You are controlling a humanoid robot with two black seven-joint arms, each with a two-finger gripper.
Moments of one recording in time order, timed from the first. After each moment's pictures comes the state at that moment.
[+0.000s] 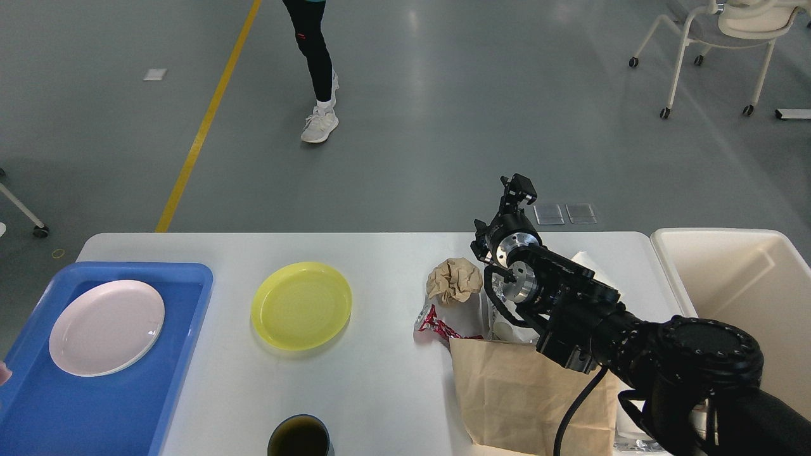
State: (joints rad) left arm -1.28 0.88 1.20 -1.20 0.03 0.17 0.33; right arm 0.95 0.18 0.10 0.24 0.49 -0.11 0.33
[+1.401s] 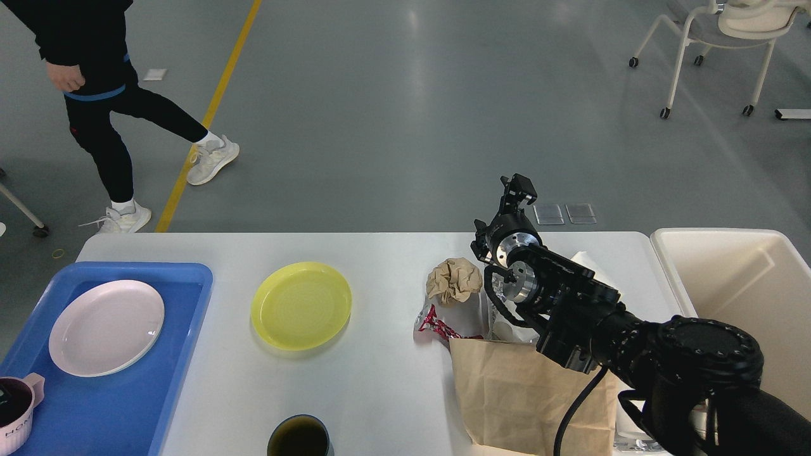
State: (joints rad) left arm -1.13 0.88 1.01 -1.13 0.03 0.17 0.33; right arm 0.95 0.18 0.10 0.24 0.49 -0.11 0.33
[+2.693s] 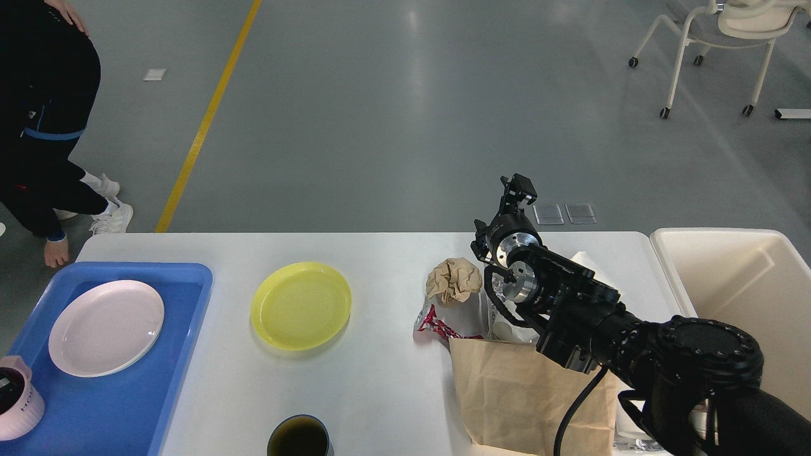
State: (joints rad) left arm -1.13 0.88 0.97 -1.13 0.03 0.22 0.33; right arm 0.95 0.18 0.10 0.24 0.49 -0.11 0.33
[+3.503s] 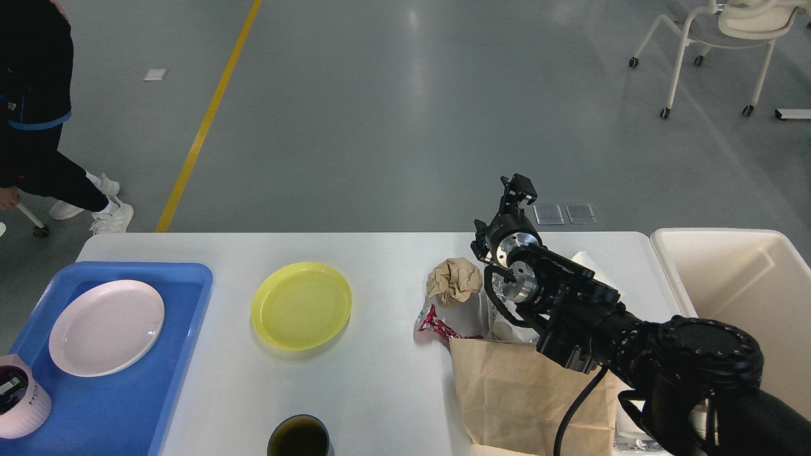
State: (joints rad) left arm -1.14 0.90 0.95 -1.16 0.01 0.17 0.33; right arm 0.95 0.18 0.10 0.24 0.49 -0.11 0.33
